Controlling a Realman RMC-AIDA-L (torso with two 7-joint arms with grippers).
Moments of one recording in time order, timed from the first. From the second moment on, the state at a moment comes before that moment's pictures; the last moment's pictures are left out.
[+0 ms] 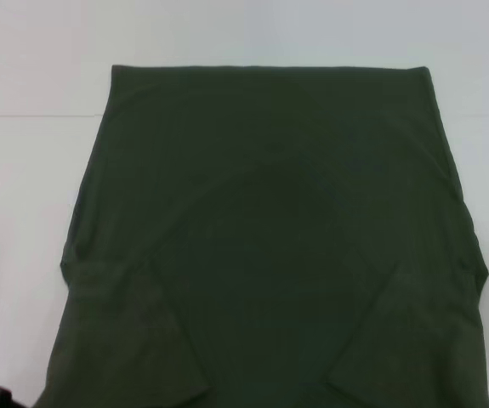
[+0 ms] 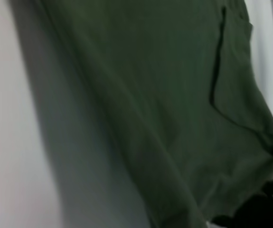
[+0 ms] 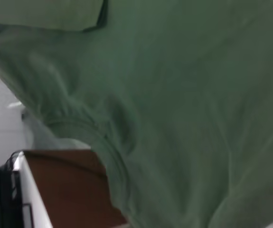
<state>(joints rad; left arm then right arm) -0.54 -1.91 0.55 0.67 2.61 2.00 -2.27 0.58 1.98 -0.72 -0.72 -2.67 -1.94 2.17</state>
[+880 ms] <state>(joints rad) -0.57 -1.91 0.42 0.67 2.51 2.02 -2.23 0.59 1.93 -0.60 -0.67 -2.56 -1.98 2.14</state>
